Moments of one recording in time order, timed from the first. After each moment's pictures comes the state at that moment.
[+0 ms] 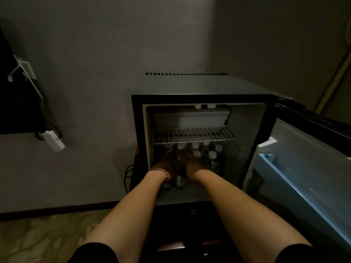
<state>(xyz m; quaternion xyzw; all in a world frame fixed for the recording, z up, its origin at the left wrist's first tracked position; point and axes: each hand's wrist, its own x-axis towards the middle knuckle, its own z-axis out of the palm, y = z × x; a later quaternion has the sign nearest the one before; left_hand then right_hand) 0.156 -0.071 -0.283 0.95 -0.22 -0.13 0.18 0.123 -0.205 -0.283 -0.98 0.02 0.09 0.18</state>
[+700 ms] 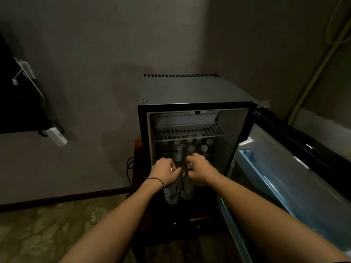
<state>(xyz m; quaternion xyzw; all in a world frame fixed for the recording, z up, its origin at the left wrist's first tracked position) 0.062 -0.039 -0.223 0.95 -0.18 -0.06 0.23 0.021 -0.193 -0.210 -0.98 0.04 0.04 0.19</state>
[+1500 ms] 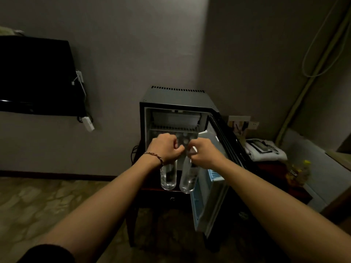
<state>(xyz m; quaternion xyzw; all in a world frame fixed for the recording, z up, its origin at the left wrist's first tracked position) -0.207 -0.084 -0.055 0.95 -0.19 0.12 0.22 -0.237 -0.253 -0.055 -0.97 -0.09 -0.08 0.21</state>
